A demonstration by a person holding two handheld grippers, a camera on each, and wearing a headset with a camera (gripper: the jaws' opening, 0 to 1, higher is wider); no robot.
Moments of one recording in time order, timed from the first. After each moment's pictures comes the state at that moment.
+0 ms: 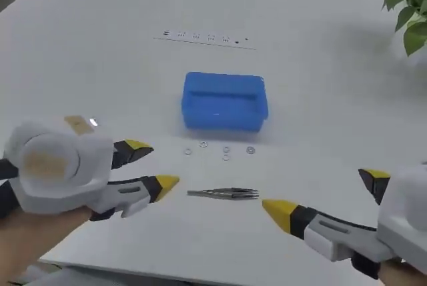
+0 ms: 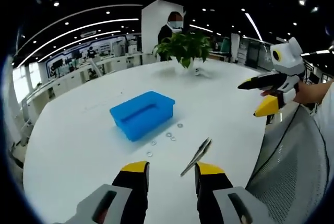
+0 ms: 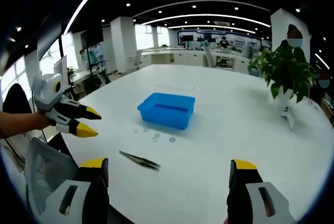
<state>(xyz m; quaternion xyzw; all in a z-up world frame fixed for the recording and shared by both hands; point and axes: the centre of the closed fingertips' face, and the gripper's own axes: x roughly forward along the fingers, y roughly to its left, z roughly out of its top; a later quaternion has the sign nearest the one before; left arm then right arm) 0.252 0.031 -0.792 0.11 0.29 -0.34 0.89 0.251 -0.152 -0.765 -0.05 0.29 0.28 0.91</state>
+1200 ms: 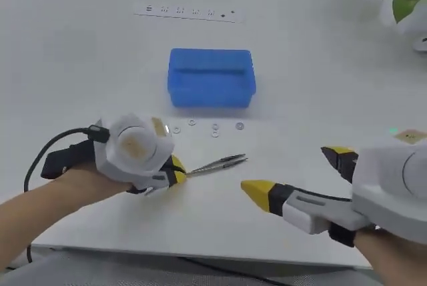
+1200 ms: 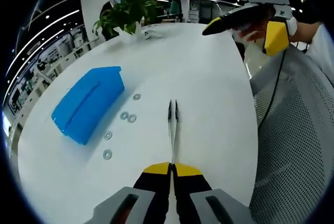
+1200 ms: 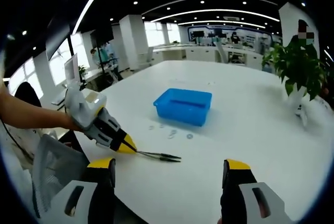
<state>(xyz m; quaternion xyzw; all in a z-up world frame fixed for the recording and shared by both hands) 0.247 -0.013 -0.868 0.25 0.35 -0.48 0.77 0.237 -0.124 -0.771 -0.04 0.30 0.34 0.89</state>
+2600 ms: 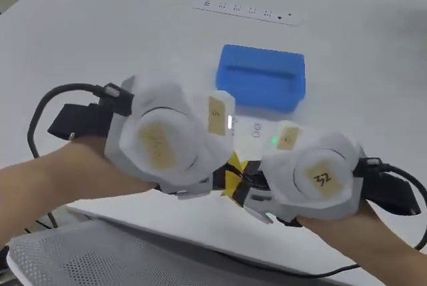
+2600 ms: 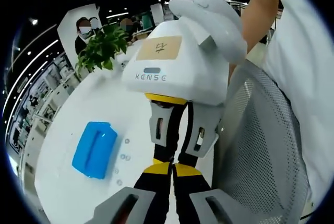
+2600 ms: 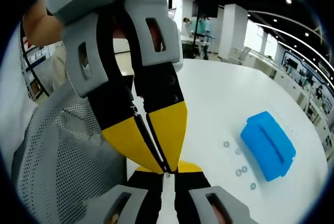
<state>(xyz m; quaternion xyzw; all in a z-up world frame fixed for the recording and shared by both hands) 0.193 -0.042 -0.763 0.33 0.28 -0.53 0.73 0.199 -0.003 -0.813 -0.25 0.26 0.62 0.70</state>
